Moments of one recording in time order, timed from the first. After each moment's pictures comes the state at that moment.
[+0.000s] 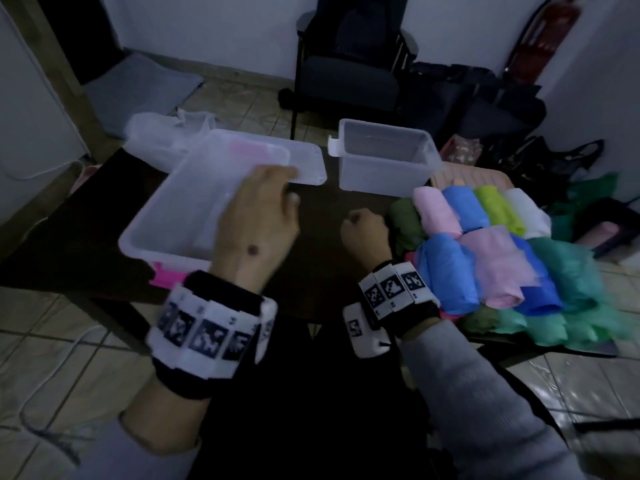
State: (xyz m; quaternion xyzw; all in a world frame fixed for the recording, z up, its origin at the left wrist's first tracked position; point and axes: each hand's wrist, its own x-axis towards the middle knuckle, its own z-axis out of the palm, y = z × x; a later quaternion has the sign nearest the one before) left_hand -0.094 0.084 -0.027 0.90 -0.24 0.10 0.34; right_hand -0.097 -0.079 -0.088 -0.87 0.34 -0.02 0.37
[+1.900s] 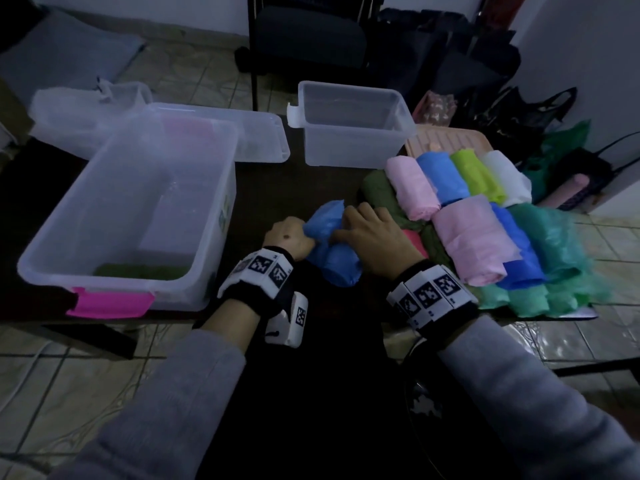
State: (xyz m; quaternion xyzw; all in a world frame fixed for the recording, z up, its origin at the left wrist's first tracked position) left_hand -0.040 -0.028 -0.137 0.90 -0.18 -0.30 0.25; right_hand -0.138 -0.148 -0.111 -0.99 -0.01 0.08 -0.11
